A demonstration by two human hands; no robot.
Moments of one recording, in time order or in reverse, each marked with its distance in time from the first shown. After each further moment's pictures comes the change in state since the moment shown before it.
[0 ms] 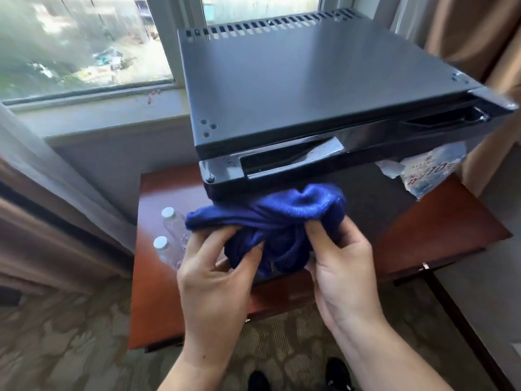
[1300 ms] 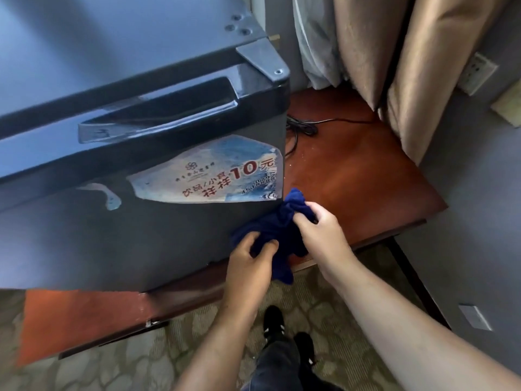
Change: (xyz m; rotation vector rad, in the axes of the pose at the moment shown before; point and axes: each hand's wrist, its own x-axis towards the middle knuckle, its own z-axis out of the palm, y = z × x) left_hand -0.083 -0.018 0.324 -0.115 -0.324 -0.964; right_hand 0.188 -0.017 -0.280 -0.578 0.000 0.250
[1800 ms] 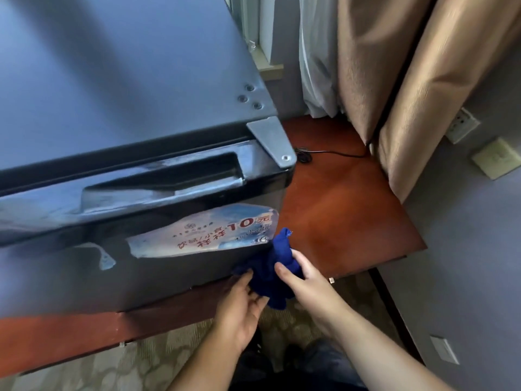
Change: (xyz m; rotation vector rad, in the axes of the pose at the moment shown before) left_hand 0.028 -0.011 0.017 -0.776 0.025 -0.478; right_hand -0.002 0.016 -0.020 -0.092 -0.293 0.288
